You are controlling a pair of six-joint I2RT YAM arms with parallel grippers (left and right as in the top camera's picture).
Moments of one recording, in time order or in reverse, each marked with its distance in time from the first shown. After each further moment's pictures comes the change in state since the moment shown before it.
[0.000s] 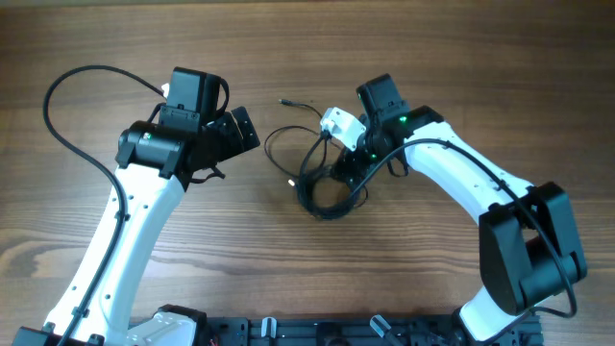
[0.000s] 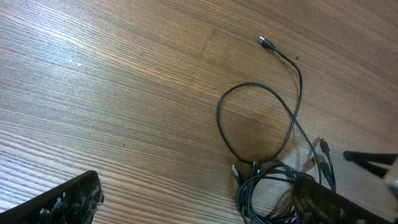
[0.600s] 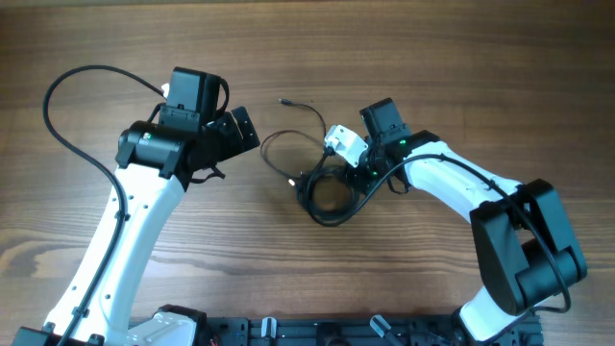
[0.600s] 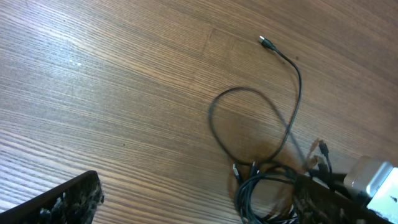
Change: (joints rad) left arm 0.000 0.000 0.000 -0.001 0.000 0.000; right arm 0.000 0.000 -0.179 0.209 -0.019 0.046
